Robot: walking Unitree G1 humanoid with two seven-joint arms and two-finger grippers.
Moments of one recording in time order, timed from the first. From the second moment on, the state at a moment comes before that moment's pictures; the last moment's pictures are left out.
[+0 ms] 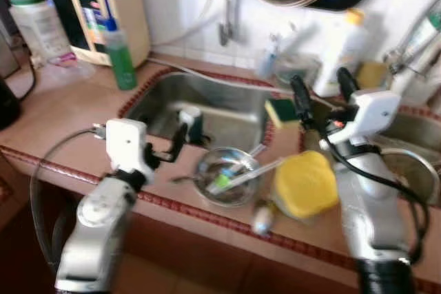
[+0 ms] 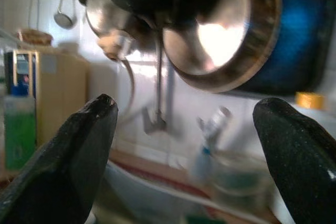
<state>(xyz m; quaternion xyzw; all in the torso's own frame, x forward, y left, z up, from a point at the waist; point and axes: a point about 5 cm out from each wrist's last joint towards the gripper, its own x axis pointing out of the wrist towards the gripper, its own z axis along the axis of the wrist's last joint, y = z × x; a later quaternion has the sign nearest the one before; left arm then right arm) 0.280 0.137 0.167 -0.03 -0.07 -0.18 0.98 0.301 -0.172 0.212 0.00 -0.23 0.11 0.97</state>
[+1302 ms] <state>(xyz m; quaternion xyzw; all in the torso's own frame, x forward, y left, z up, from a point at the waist) 0.233 0.134 0.118 -0.18 0.09 -0.24 0.95 0.258 -0.171 0.183 -0.09 -0.15 0.28 0.94</state>
